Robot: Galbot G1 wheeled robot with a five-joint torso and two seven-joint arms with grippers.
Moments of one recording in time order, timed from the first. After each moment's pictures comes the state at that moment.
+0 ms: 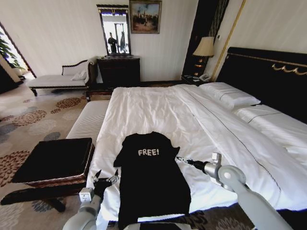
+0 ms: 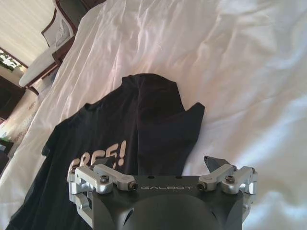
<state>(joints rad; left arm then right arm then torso) 1.81 -1.16 -0.48 -2.25 -0.45 0.25 -0.31 -1.19 0.91 0.47 1.83 1.36 -0.72 0.16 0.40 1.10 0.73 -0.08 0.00</state>
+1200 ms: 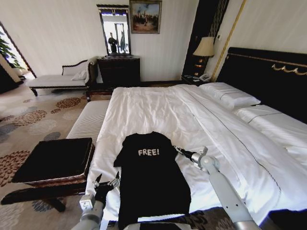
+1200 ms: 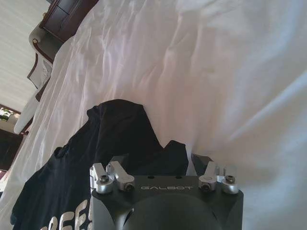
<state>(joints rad) 1.90 -1.30 -0.48 -2.31 -0.38 0.24 -0.29 -0.98 1.13 0.45 1.47 1.27 -0.68 0.11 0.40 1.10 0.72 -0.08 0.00</state>
